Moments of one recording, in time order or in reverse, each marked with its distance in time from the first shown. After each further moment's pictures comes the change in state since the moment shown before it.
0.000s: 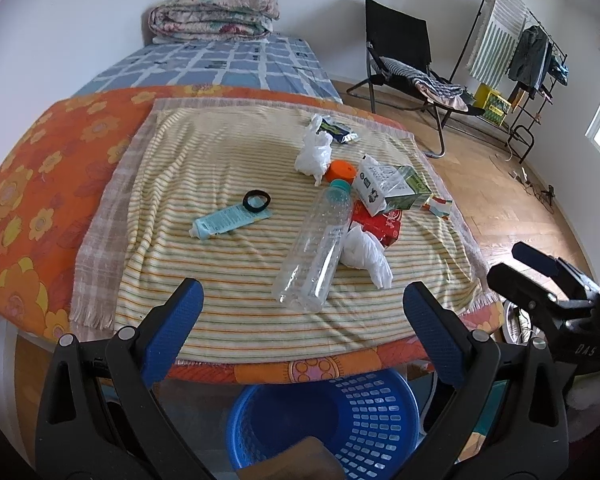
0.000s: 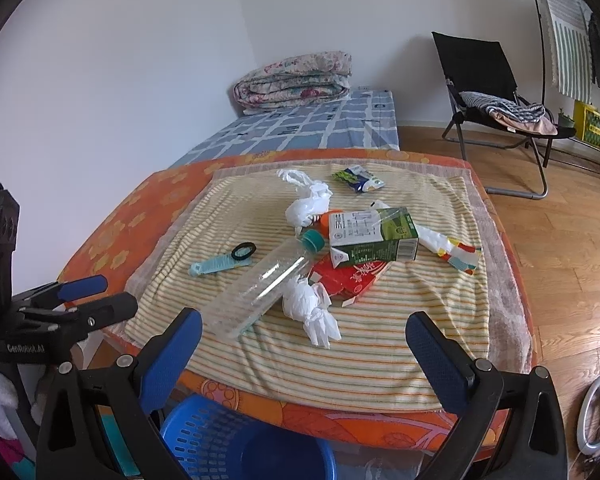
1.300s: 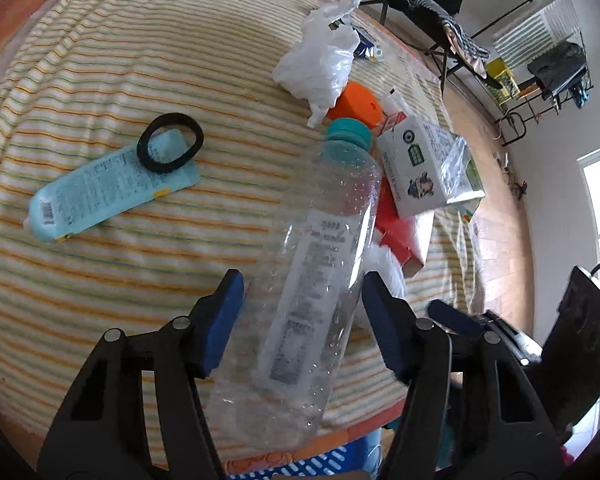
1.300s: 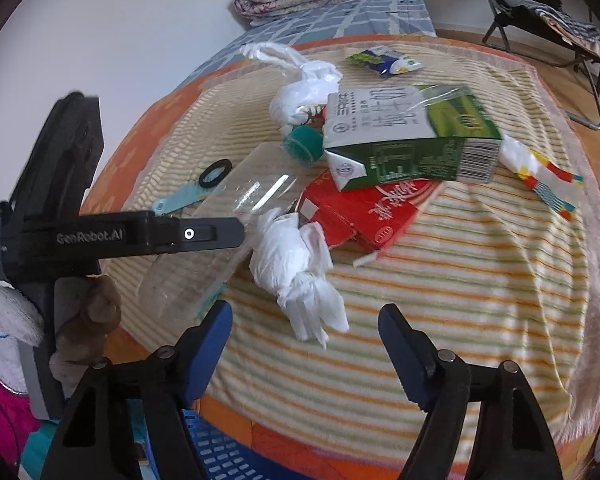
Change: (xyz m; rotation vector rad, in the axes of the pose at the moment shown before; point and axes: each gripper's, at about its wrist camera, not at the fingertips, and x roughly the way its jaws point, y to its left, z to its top) left arm 0.190 0.017 0.047 -0.212 0.390 -0.192; right arm 0.142 -0.041 -0.004 0.050 0.359 0.165
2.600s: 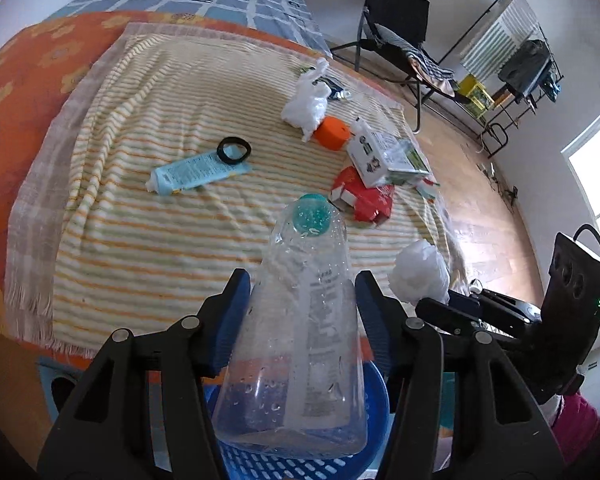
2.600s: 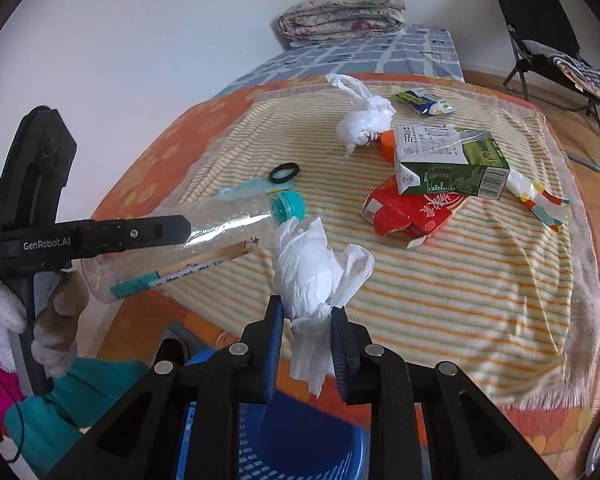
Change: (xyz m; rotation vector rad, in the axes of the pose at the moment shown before) left arm -0.118 0.009 -0.084 0.103 -0.178 0.001; right arm -0.061 0.053 -0.046 -0.121 -0.104 0.018
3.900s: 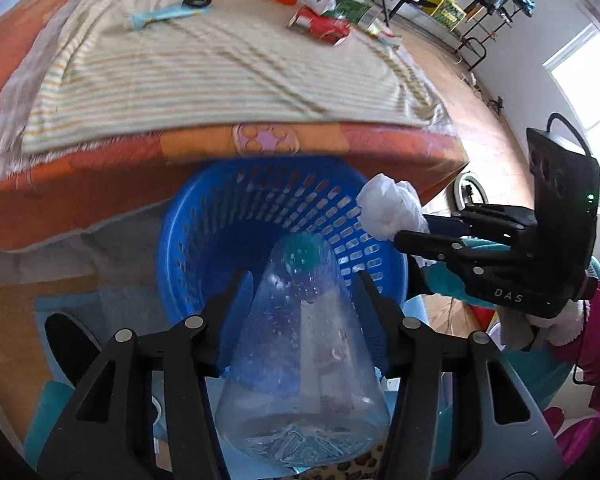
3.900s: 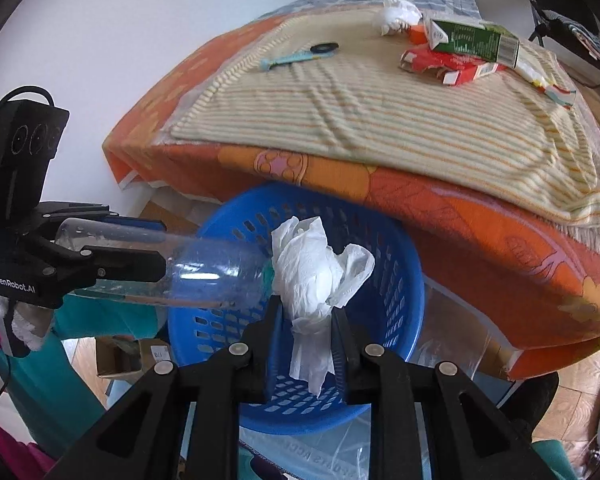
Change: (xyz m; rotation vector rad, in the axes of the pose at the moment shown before) left arm -0.001 -0.007 -0.158 0.175 0.229 -0.003; right arm 0.003 0.031 -0.134 -0.048 0.188 0.030
